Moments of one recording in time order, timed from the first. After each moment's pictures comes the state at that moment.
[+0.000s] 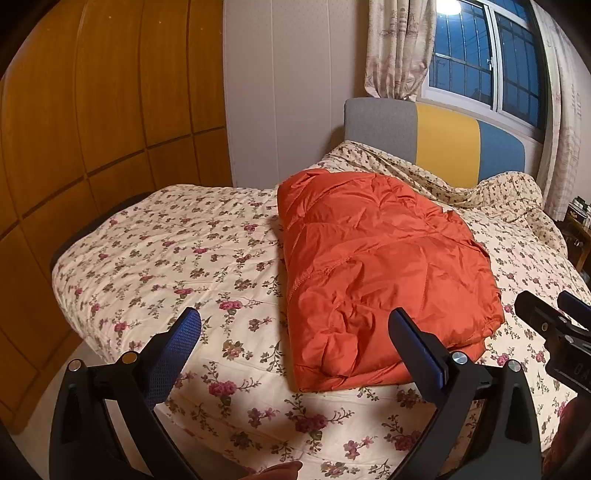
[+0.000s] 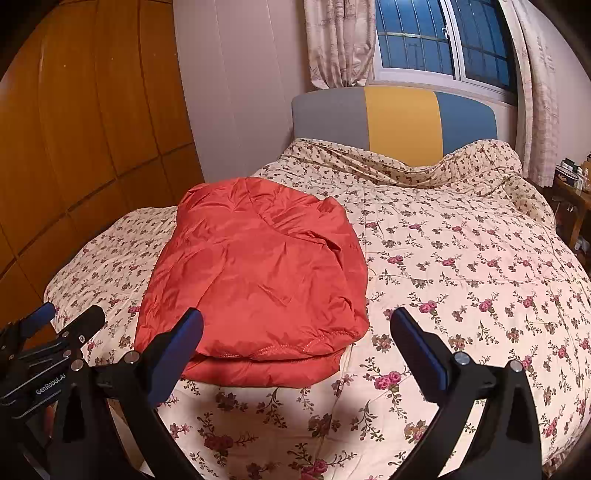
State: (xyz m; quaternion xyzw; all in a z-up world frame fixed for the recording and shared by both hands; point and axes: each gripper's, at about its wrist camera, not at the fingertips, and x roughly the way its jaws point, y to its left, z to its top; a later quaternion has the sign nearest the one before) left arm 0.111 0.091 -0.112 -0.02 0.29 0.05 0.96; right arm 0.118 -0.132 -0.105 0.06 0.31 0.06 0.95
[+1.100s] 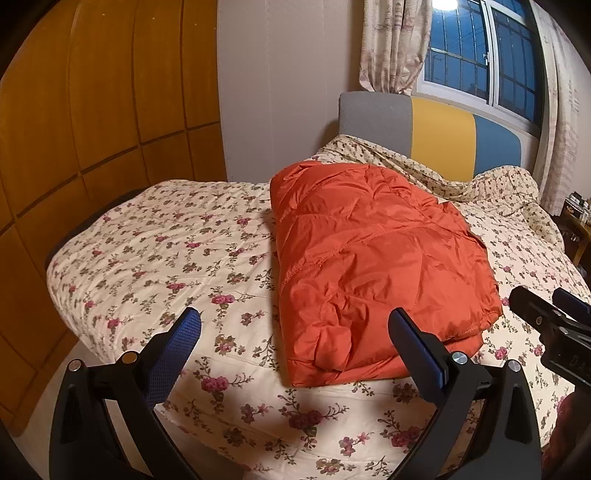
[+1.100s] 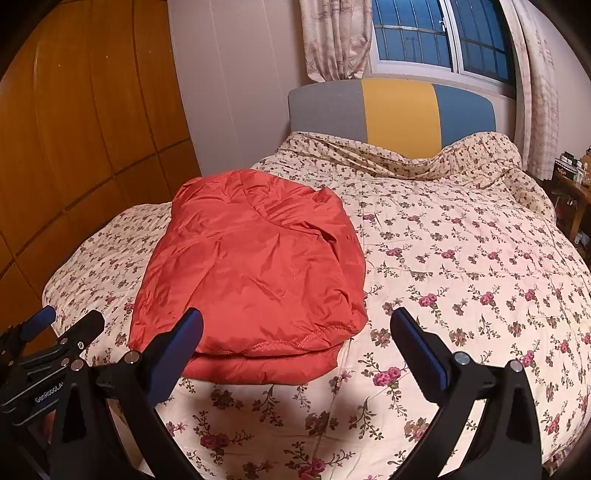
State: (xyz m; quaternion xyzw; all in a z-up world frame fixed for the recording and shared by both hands) left arm 0.112 0.083 -0.117 -0.02 0.30 0.04 0.95; right arm 0.120 -0.136 -0.110 0.06 0.32 0.06 0.94
